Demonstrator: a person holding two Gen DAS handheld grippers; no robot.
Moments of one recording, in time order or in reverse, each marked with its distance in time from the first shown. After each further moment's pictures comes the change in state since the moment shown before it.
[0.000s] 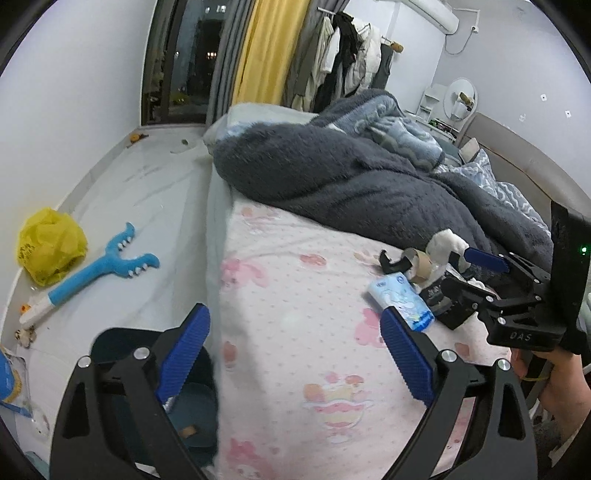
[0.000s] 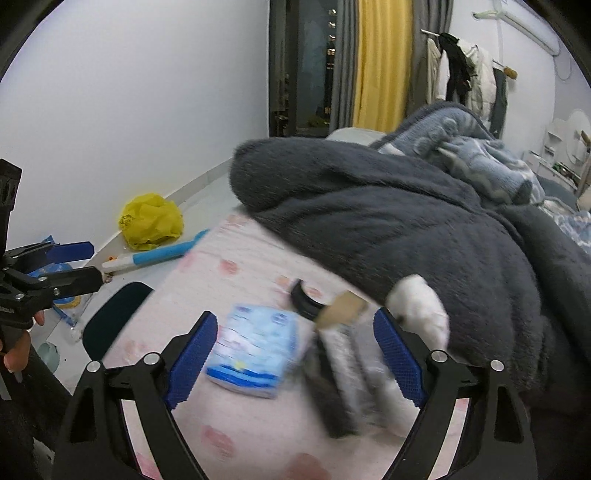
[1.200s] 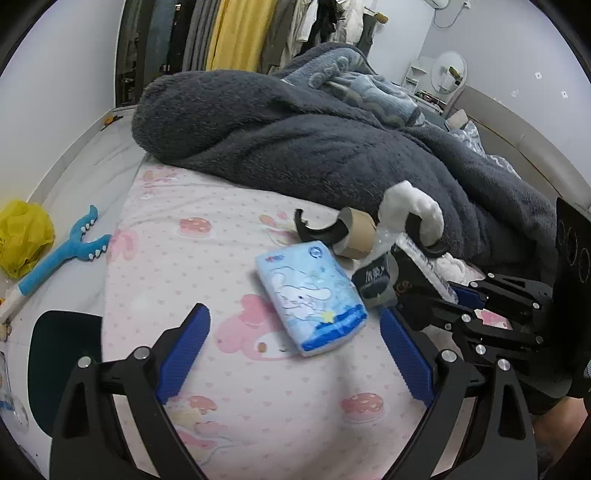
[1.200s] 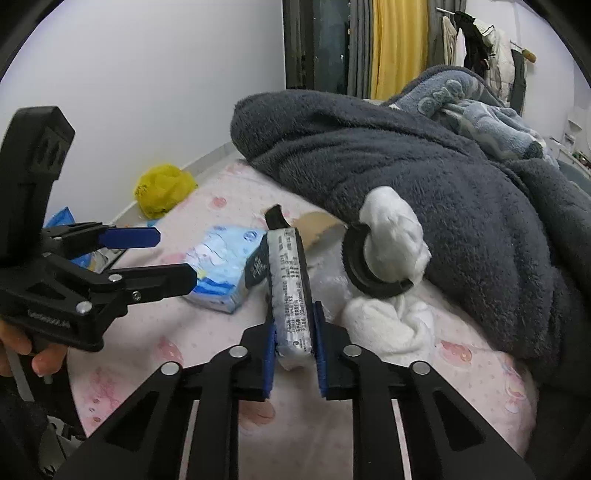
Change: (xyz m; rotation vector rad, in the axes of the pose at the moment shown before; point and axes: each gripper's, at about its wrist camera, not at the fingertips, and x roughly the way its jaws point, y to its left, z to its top) left arm 0.069 -0.096 -0.017 0.025 0.097 -0.039; right arm -0.005 -0.031 -0.044 -0.020 0.084 0.089
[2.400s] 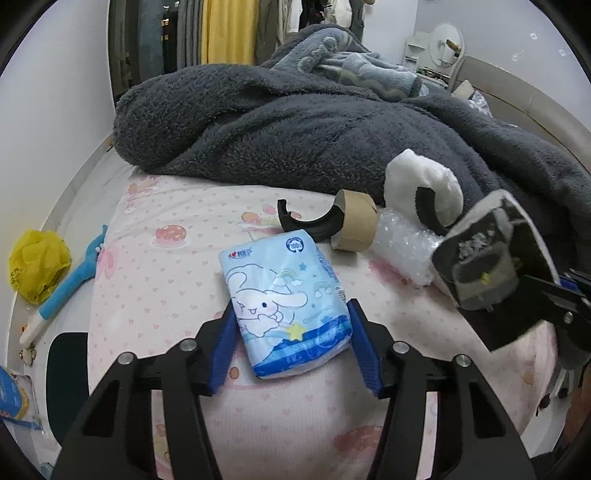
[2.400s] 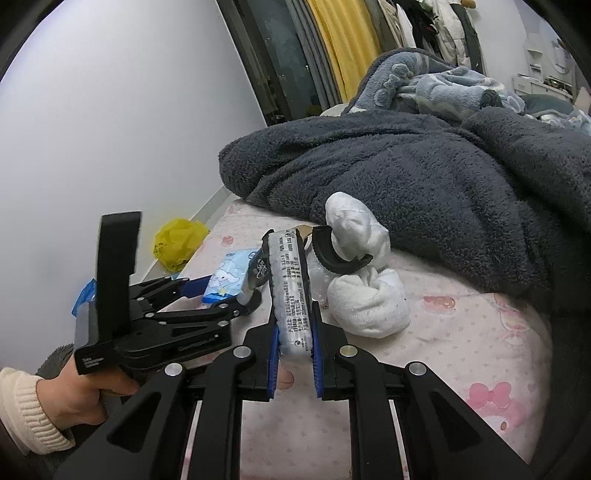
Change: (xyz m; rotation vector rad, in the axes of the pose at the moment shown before) left arm 0.029 -0.024 0.001 0.109 0.015 0.106; right arm -0.047 -0.027 -0.010 0.275 -0.077 0.100
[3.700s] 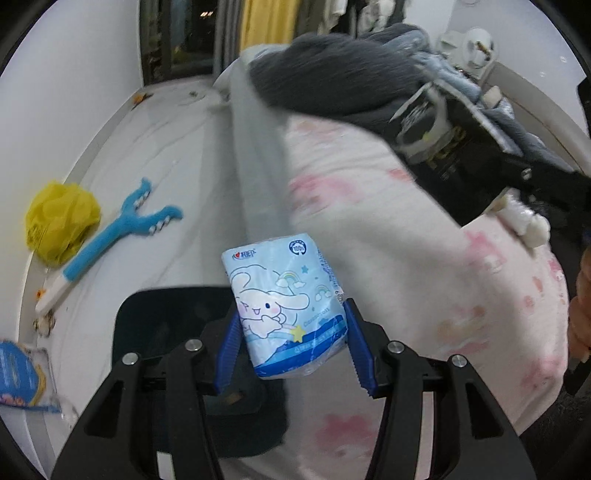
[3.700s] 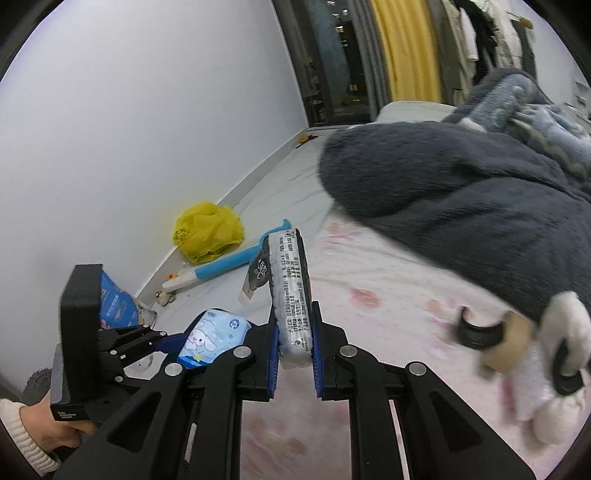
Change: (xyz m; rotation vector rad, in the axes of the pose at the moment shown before) left arm -0.043 0.202 -0.050 -0.102 0.132 0.003; right arm 0.129 0.169 0.061 -0.140 0.066 0.068
